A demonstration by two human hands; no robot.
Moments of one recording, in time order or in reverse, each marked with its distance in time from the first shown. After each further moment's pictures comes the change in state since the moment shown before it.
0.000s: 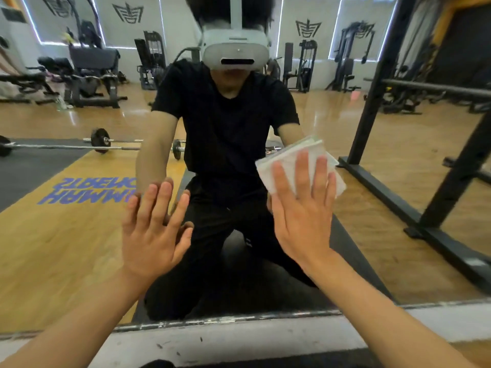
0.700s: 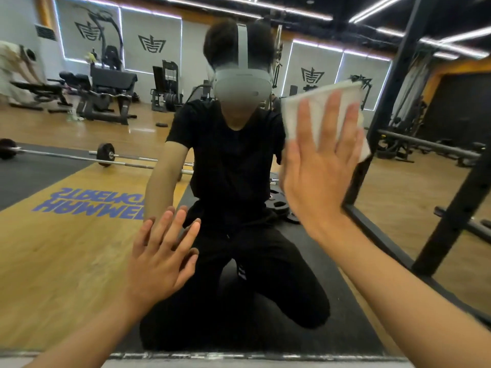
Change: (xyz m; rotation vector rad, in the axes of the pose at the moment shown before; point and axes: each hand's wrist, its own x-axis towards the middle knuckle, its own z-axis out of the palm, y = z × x) left_hand 0.003 0.002 -0.001 0.004 0.003 -0.014; right_hand 0.144 -0.016 -0.049 -0.084 0.203 0.050
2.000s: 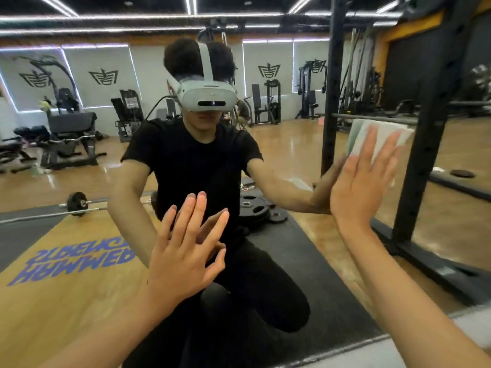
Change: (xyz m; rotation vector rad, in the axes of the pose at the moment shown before) left_hand 0.180 0.093 -0.005 -0.078 -0.044 0.198; right_hand -0.002 0.195 -0.052 0.008 0.129 0.670
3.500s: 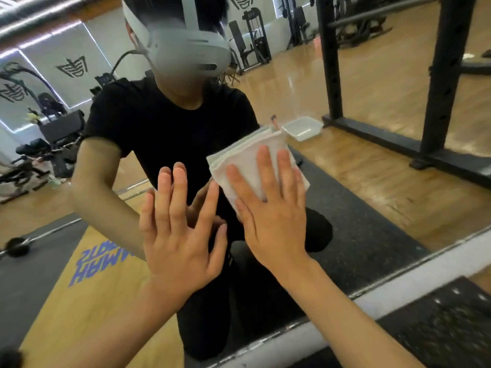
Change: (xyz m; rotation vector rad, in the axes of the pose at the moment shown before) left_hand -0.006 -0.006 -0.001 -0.076 -0.035 0.032; right_hand -0.184 -0.061 0.038 0.110 -0.202 -0.374
